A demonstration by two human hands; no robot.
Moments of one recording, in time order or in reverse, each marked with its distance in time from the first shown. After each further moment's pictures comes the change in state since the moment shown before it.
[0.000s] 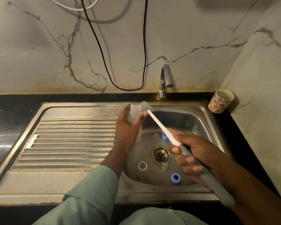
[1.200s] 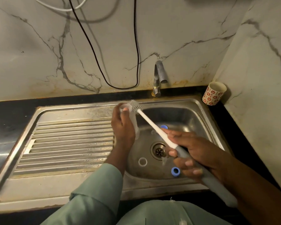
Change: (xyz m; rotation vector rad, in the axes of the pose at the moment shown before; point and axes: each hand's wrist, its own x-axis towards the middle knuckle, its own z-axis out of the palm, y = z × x) left_hand -0.004 0.012 0.001 -0.238 0.163 0.076; right_hand -0.013 0.014 0.001 -0.104 -0.034 -0.027
